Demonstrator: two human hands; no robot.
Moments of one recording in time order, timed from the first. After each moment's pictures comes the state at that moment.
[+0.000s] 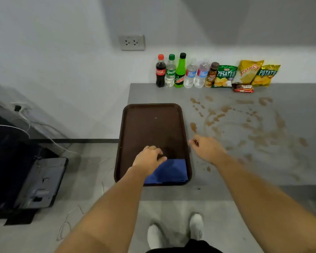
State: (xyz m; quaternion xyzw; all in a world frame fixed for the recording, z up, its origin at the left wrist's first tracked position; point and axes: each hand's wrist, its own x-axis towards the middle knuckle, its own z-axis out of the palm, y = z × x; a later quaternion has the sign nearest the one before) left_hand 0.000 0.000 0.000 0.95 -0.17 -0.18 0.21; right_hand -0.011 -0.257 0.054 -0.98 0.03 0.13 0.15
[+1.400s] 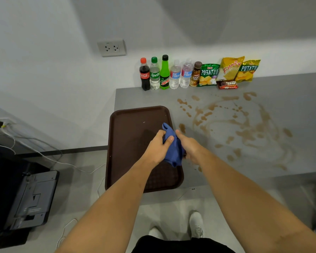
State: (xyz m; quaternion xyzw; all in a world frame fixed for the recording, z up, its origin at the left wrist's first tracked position) left_hand 0.022 -0.076 0.055 0.82 -0.09 -0.21 0.53; right_hand 0.009 -0.231 0.051 -0.65 0.34 0.22 0.64
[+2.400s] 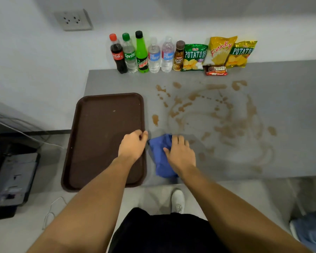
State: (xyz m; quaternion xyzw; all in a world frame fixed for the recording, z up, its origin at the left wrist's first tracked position) left_hand 0.029 -0.151 0.007 0.95 0.01 -0.11 0.30; right_hand -0.038 -0.333 -0.010 -0.98 0.09 0.11 0.16
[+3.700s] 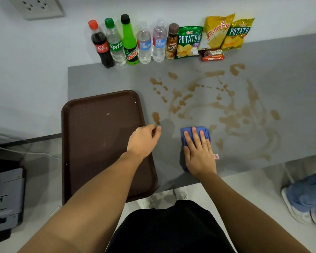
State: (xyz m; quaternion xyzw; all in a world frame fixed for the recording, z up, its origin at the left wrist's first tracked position) left_hand 0.076 -0.158 -0.007 0.93 -0.17 -0.12 0.30; right_hand -0.059 -0.359 -0.067 -0.98 0.14 0.06 0.11
